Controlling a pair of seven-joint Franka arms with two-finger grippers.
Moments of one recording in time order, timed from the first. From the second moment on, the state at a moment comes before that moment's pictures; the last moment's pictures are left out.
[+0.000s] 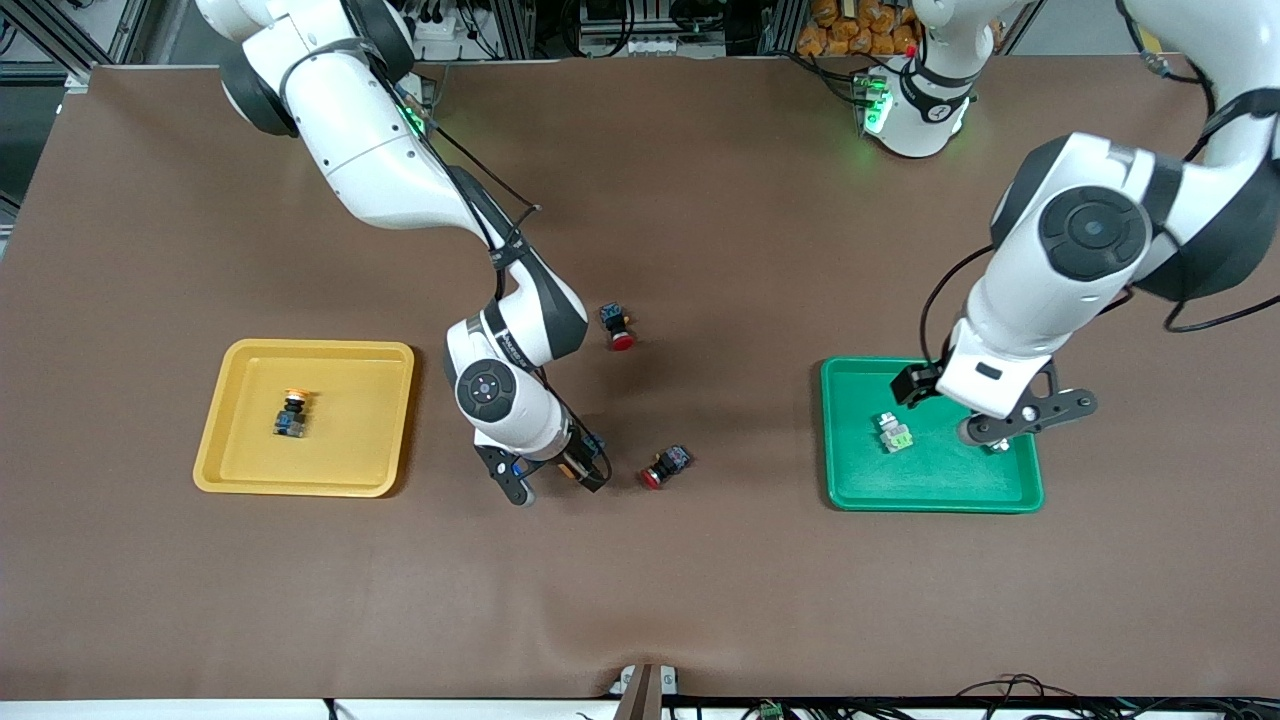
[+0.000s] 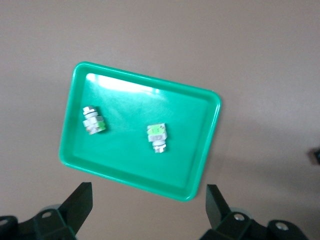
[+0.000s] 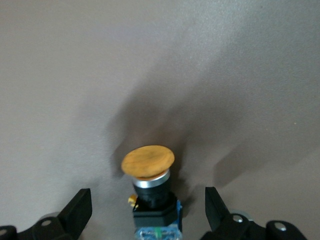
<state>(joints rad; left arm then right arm) 0.40 0.41 -0.86 -1.54 0.45 1.77 -0.70 0.50 0.97 0.05 -1.25 0.14 2.32 1.33</state>
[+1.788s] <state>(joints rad) -0.01 0.04 -0.16 -1.50 0.09 1.56 -0.26 0.16 0.77 0.03 -1.32 0.07 1.85 0.48</state>
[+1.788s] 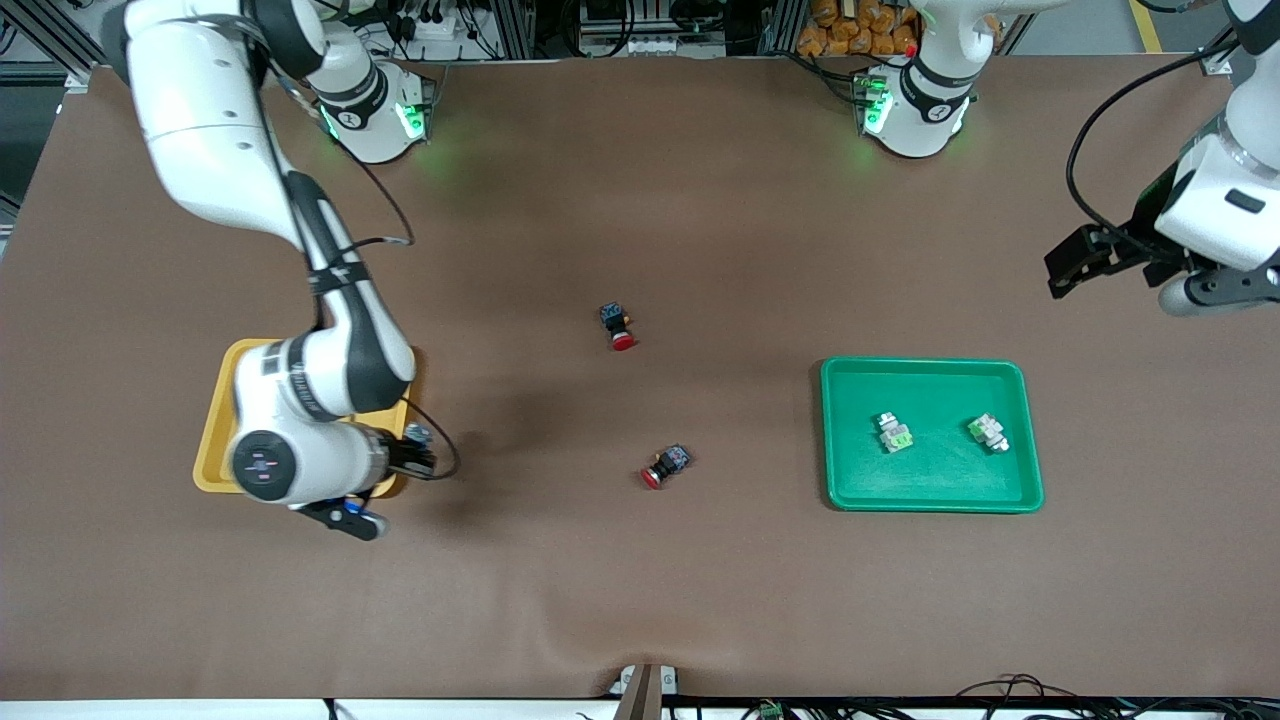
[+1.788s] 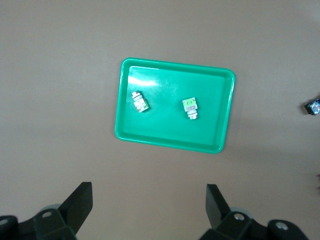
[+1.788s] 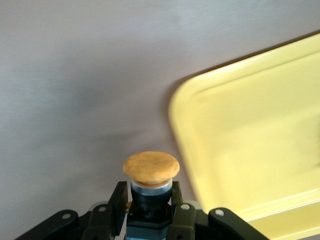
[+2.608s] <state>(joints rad) -0.01 0.00 -0.15 -1.54 0.04 1.56 -0.22 -0.01 0.66 0.03 -1.74 0.07 2.19 0.11</state>
